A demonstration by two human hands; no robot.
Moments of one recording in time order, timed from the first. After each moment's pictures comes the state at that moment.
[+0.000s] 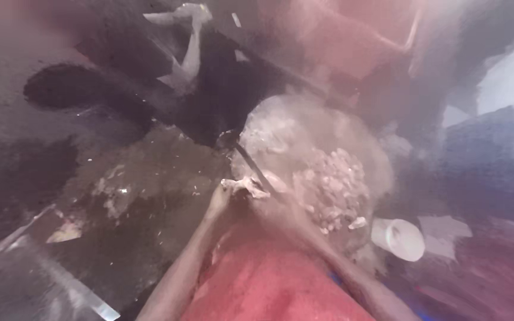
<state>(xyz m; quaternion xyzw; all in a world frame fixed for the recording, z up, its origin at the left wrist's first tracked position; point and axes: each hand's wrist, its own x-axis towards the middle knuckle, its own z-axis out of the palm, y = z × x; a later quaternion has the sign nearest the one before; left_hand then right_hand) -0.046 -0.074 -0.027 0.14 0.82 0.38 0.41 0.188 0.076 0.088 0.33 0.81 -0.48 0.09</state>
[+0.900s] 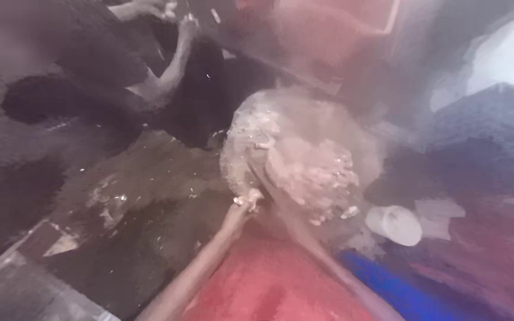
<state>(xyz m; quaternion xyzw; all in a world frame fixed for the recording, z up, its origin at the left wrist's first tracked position) 0.064 -0.059 0.017 -0.05 0.59 0.60 0.54 0.258 0.060 0.029 0.42 0.77 -0.47 0.12</state>
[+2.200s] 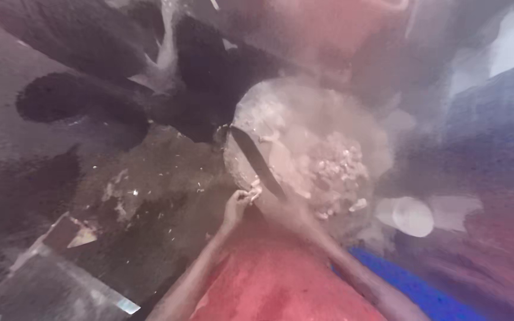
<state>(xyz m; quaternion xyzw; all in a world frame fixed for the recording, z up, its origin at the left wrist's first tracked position) 0.041 -0.074 -0.031 0.14 0.77 0.44 0.44 0.229 0.061 0.105 0.33 0.75 -0.57 0.00</state>
